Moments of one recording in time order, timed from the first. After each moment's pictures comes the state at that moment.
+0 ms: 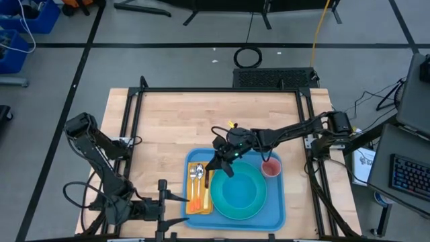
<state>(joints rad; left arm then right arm) -0.95 1.52 1.04 0.48 -0.94 0.08 0.07 1.73 1.08 0.33 -0.41 0.60</state>
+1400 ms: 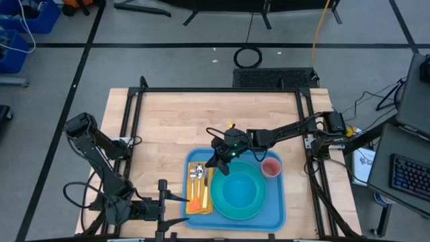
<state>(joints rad) -0.95 1.52 1.04 0.47 -0.94 0.07 0.04 1.79 1.08 0.27 -0.35 0.59</state>
